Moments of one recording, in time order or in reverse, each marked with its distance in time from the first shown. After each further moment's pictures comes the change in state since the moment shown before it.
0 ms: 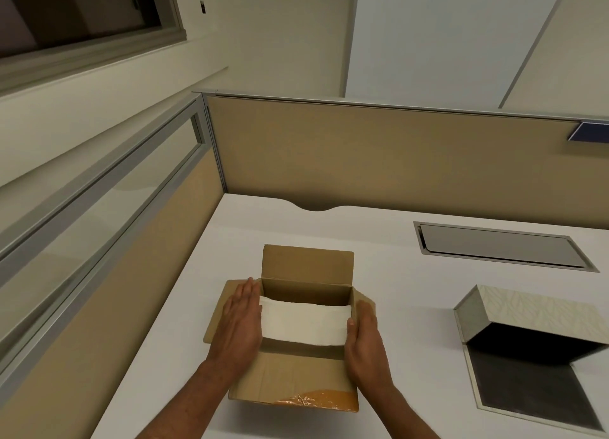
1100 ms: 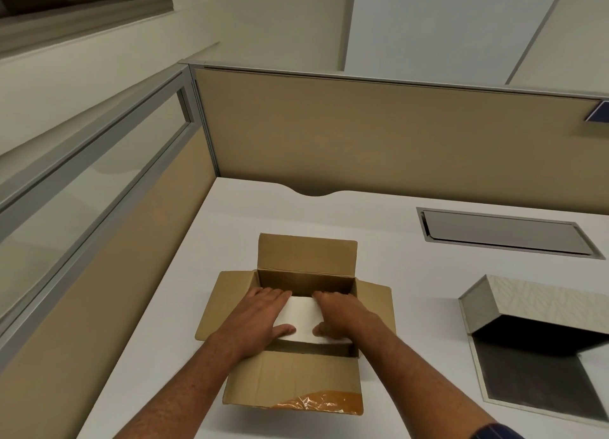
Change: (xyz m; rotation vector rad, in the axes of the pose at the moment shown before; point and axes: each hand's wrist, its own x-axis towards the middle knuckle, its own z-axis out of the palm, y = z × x) left_hand 0.032 0.004 0.015 0.319 -0.350 0.276; right_hand 0.071 -0.041 0.022 -0.808 -0.610 -0.246
